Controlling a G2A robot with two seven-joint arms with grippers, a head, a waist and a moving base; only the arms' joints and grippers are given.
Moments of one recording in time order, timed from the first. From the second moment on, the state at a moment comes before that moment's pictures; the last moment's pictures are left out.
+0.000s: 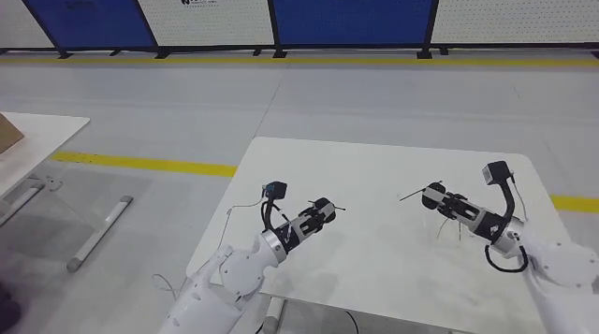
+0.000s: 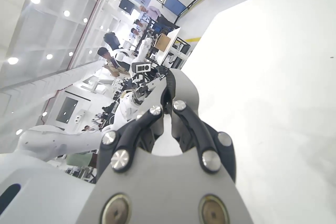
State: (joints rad) left arm 1.57 -1.17 -1.22 -1.79 0.29 -0.15 -0.26; right arm -1.21 -1.04 1.28 -1.46 0.20 -0.33 0.83
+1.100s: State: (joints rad) left arm 1.50 -1.21 -1.05 -1.73 0.40 -0.09 0.02; right arm -1.33 -1.08 1.16 -1.58 0.03 -0.30 0.43
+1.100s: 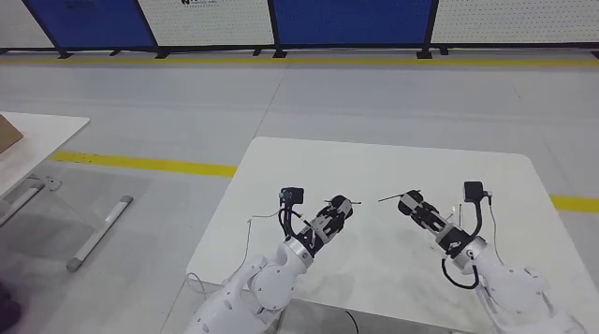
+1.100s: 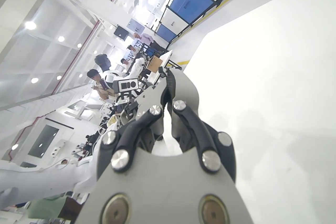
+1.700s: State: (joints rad) left arm 1.49 -1.22 -1.01 -1.71 0.46 -0.05 0.12; right arm -1.33 -1.10 1.11 -1.60 -0.05 -0.26 0.37
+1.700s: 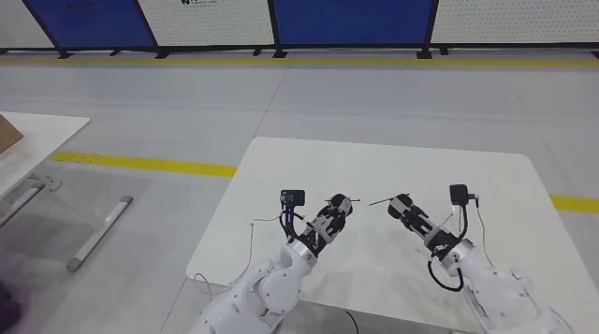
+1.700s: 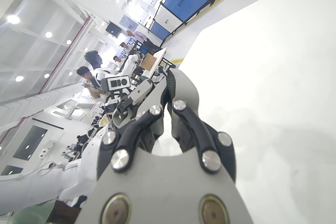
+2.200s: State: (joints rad) left arm 1.50 -1.23 -1.00 -1.71 0.48 -0.06 0.12; right arm -1.34 -1.11 1.10 -1.61 -0.08 -0.27 0.32
